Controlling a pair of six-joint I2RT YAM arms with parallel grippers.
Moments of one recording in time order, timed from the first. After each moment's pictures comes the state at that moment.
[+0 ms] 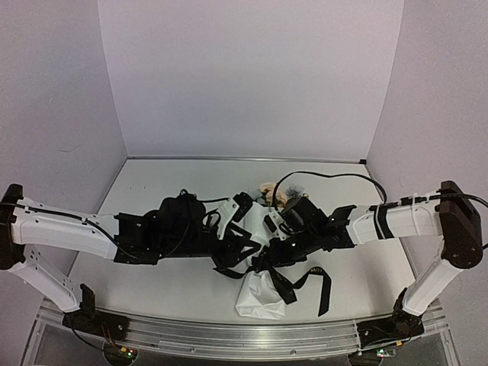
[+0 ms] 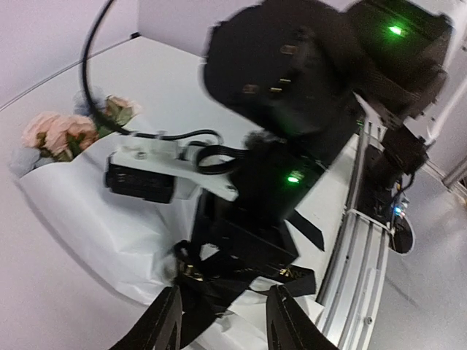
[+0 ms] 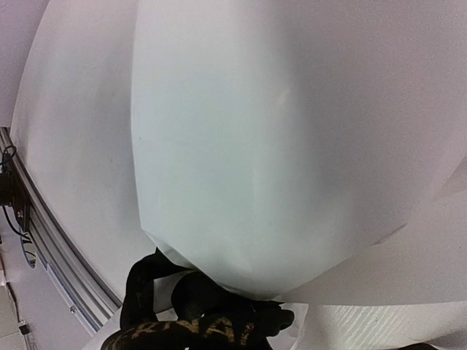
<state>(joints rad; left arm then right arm) -1.24 1.41 0.89 0.11 -0.03 -0.24 0.94 1.63 0.93 -0.24 -0.20 0.63</state>
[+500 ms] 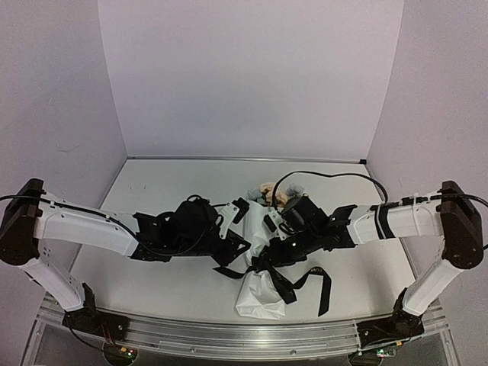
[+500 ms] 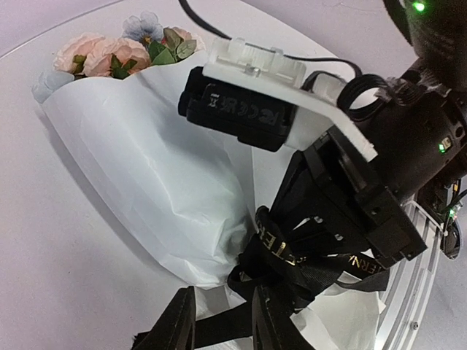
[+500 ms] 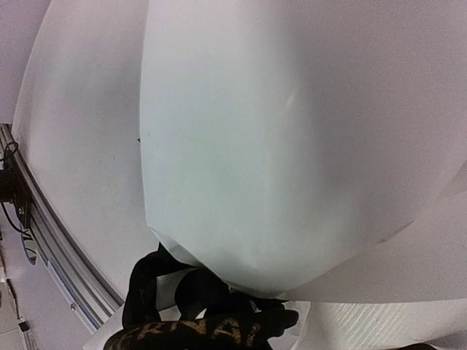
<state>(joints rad) -1.16 1.54 0.89 0.08 -0.08 -0.31 0.94 1.63 0.93 -0.25 -0.21 0.62</state>
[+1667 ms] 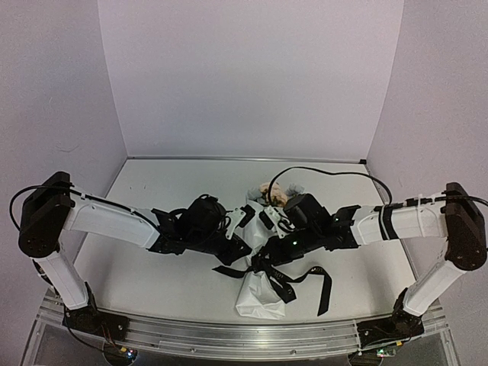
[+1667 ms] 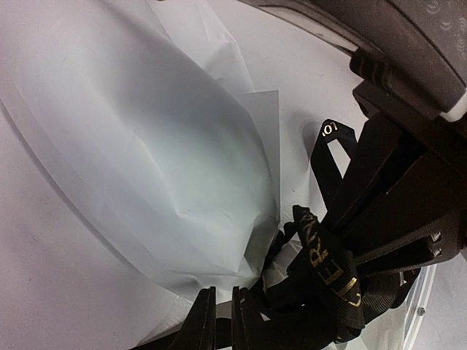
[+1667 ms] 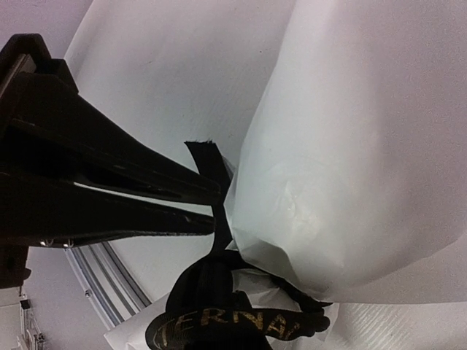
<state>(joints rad) -1.06 1.71 0.95 0.09 0.15 -0.30 0.94 1.60 0.91 -0.16 -0.29 0.55</state>
